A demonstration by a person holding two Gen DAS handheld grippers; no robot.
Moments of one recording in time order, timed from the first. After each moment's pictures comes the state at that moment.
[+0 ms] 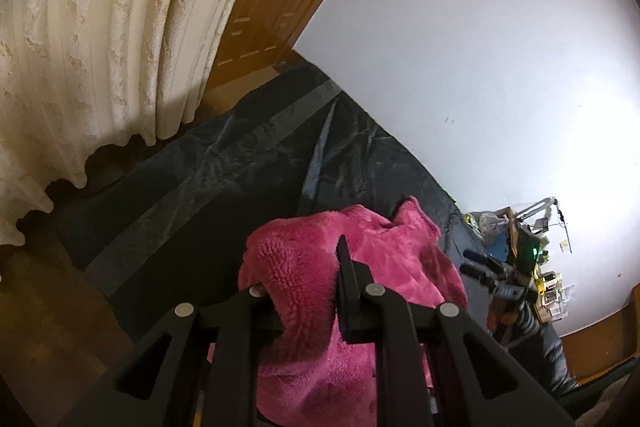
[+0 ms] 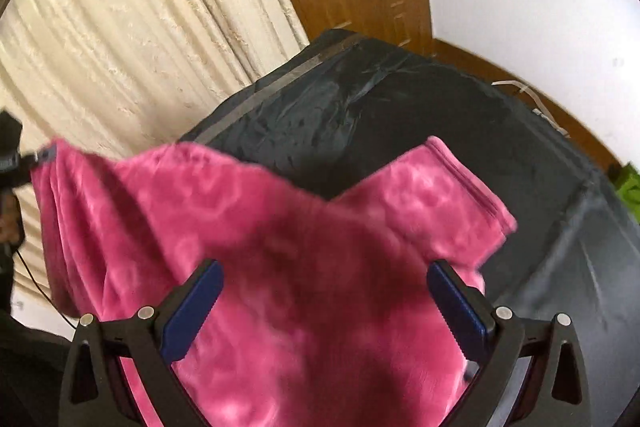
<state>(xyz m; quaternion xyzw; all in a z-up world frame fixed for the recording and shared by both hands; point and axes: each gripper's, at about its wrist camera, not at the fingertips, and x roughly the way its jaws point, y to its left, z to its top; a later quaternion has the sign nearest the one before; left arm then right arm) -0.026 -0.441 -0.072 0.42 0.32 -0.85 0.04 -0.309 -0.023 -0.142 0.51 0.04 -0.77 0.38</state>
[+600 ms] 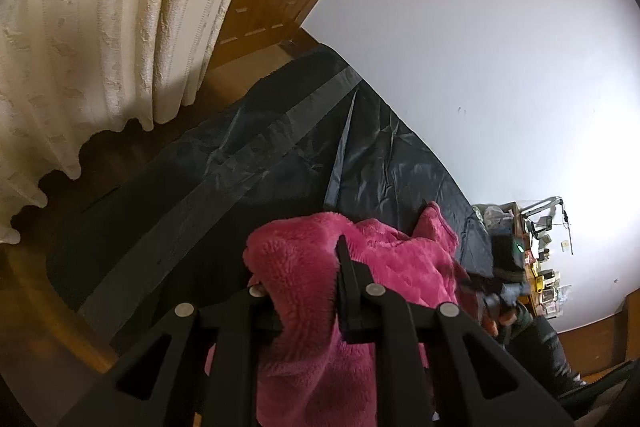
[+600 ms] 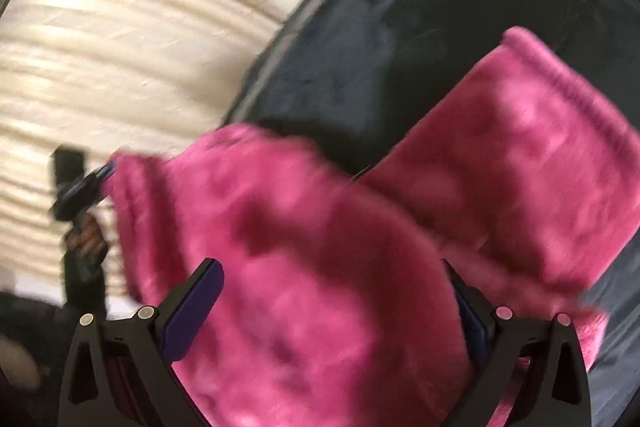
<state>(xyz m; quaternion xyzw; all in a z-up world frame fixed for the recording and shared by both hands) -0.092 -0.473 -0.108 0.46 0.33 -0.83 0.02 -0.324 -0.030 -0.201 0.63 -0.10 -0.61 0.48</state>
